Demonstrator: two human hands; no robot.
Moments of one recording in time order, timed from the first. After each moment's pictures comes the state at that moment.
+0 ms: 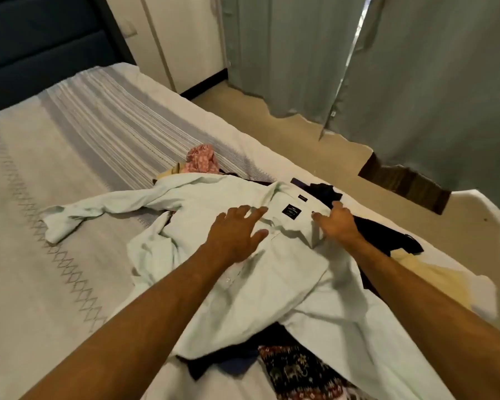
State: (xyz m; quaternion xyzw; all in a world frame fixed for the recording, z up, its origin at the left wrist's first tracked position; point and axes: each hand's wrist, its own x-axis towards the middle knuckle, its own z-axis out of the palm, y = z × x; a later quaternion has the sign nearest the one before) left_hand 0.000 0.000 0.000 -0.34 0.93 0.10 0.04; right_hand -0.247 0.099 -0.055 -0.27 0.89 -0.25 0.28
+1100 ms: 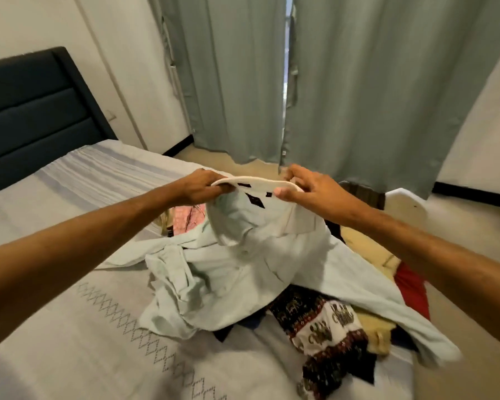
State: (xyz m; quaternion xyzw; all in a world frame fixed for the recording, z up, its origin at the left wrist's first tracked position) left_hand 0.090 0.018 0.189 -0.17 0.97 0.19 0.00; right_hand -0.073 0.291 0.198 -0.55 0.72 -0.37 0.19
